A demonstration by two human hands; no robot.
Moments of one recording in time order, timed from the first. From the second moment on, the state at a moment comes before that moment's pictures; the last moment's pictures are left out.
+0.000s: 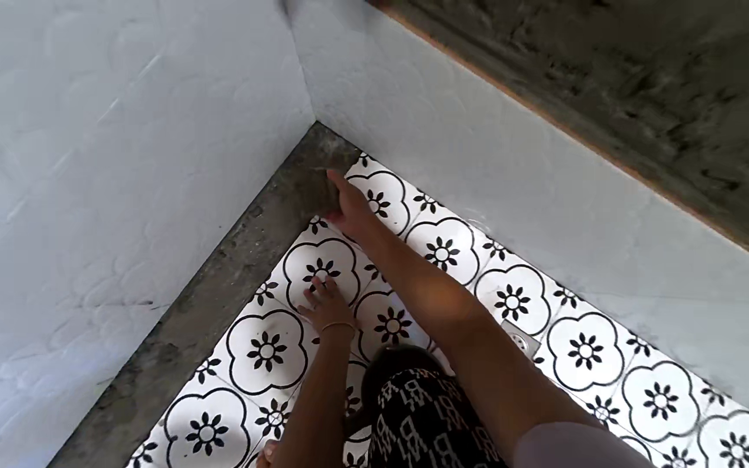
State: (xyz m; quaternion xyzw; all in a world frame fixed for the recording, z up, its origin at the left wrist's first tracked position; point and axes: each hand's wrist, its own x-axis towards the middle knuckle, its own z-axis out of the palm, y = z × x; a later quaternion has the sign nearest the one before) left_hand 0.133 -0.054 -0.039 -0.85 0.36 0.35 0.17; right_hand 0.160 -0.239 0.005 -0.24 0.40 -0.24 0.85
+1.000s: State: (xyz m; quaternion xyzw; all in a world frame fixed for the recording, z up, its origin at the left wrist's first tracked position) left_hand 0.150 -0.039 -0.058 -0.83 0.43 0.31 0.17; right_hand -0.509 0.057 -0.008 -0.19 0.95 0.12 0.23
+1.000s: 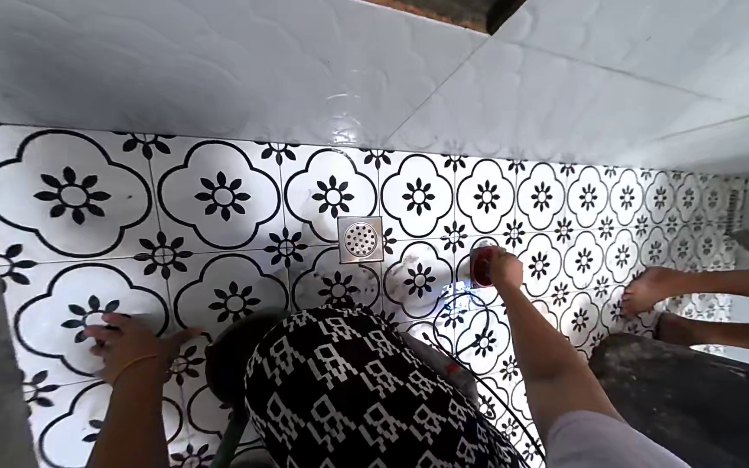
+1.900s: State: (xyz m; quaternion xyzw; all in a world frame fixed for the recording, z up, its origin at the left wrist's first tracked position) left_hand 0.148 -0.041 -0.054 -0.83 0.44 0.31 0.17; right_hand -0.400 -0.075 -0.089 -0.32 0.93 -0.16 0.05
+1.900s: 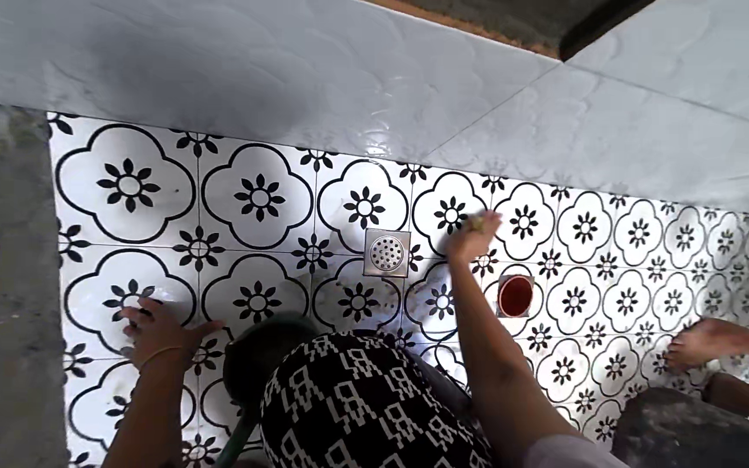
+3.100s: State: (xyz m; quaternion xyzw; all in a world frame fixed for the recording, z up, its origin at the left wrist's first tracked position) left_hand 0.139 -0.044 -0.041 -0.85 0.38 0.34 0.14; right_hand -0.070 -0.205 -0.087 -0.53 0.82 -0.15 0.13
